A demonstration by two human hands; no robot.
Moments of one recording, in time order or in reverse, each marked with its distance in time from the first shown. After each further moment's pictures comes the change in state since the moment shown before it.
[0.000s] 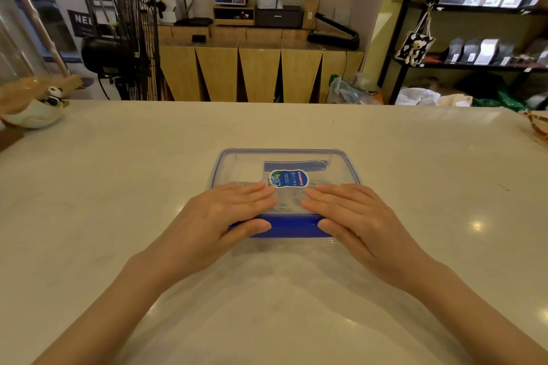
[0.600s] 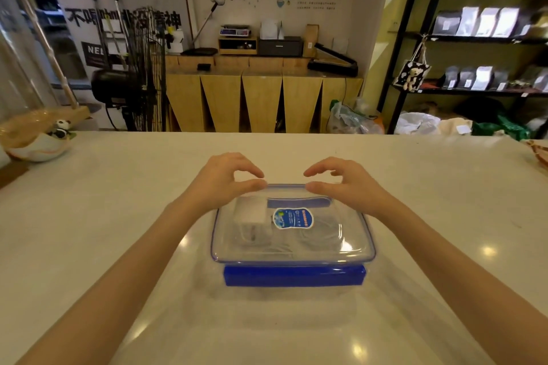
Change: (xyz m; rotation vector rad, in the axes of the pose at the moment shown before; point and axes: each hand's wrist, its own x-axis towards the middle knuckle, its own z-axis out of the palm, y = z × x) left_hand 0.093 -0.064 -0.019 -0.033 0.010 -0.409; right_hand 0.098 0.075 0.003 0.452 -0.082 0.457
